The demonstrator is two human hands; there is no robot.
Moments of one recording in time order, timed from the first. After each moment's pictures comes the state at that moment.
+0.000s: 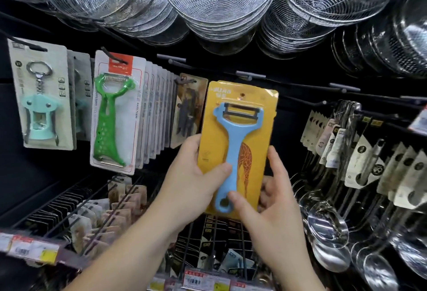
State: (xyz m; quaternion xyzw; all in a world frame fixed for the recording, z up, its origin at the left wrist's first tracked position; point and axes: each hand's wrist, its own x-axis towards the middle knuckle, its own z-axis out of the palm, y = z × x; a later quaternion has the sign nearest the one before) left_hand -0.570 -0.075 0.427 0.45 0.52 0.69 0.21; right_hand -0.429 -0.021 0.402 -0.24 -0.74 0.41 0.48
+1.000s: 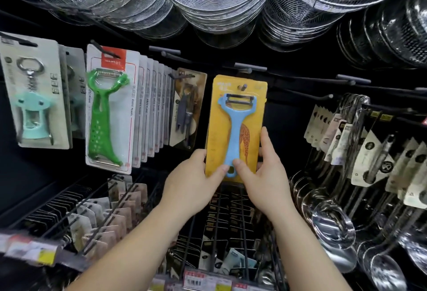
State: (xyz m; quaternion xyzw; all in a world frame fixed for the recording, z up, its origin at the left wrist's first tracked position) left_hand -0.593 -0.029 0.399 0.49 0.74 0.45 0.01; right_hand -0.464 0.058 0.410 -0.33 -0.79 0.28 0.43
